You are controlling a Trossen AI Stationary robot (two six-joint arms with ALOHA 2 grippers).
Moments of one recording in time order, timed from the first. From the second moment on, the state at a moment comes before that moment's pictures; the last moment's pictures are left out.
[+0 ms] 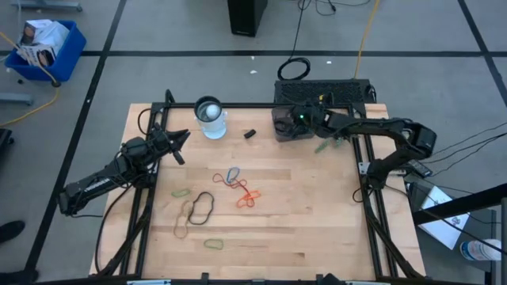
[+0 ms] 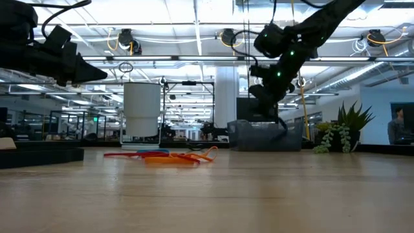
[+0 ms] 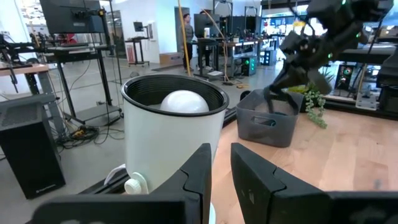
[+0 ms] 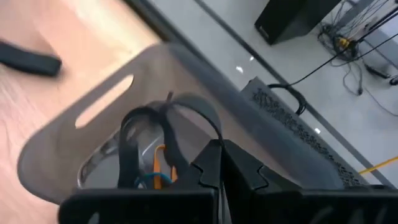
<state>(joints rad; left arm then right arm) 0.49 0.01 0.05 -0.06 -0.14 0.02 -0.50 1.52 0.88 -0.17 0.42 0.01</state>
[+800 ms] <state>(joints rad) 0.49 0.01 0.05 -0.06 -0.14 0.01 -0.49 1.57 0.88 -0.16 0.41 -0.01</state>
